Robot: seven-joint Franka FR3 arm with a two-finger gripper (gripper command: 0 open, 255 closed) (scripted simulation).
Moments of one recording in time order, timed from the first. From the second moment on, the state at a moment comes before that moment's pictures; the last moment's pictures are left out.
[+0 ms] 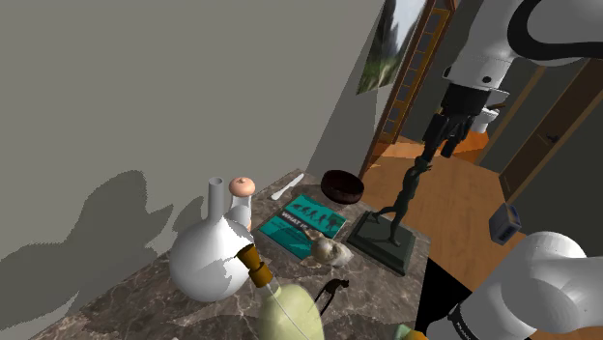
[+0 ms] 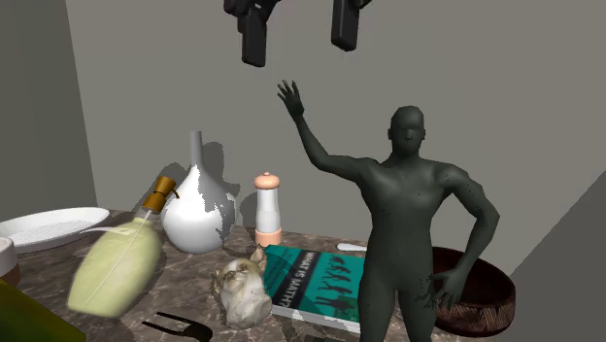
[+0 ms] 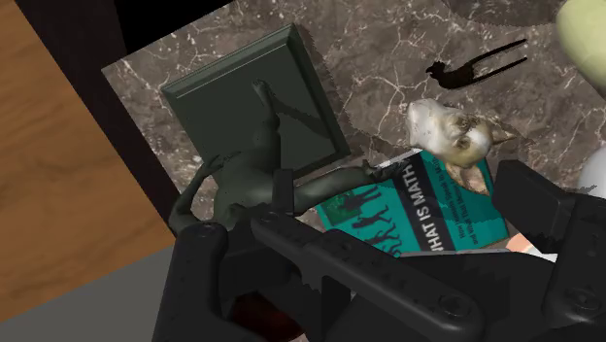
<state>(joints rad) 0.01 -0.82 0.02 -2.33 0.04 1.44 0.10</state>
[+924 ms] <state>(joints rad) 0.07 -0.53 0.17 -2.32 0.17 1.77 0.23</state>
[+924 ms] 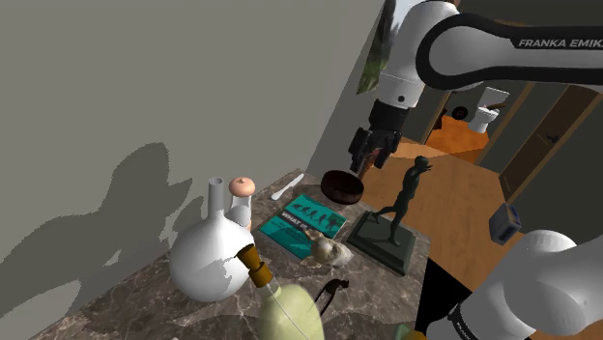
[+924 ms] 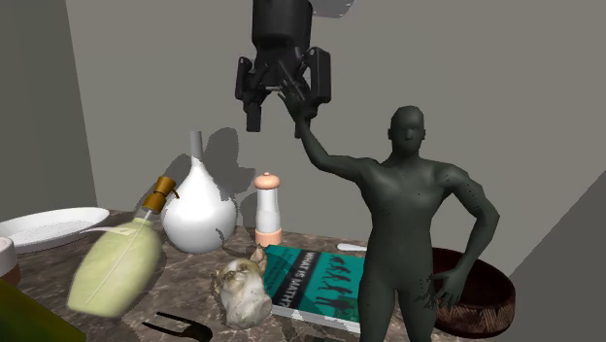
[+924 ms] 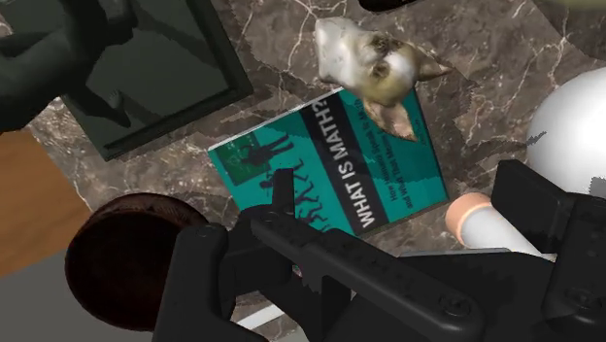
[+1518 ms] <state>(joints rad) 0.09 -0.24 0.27 -2.18 0.18 1.96 0.32</state>
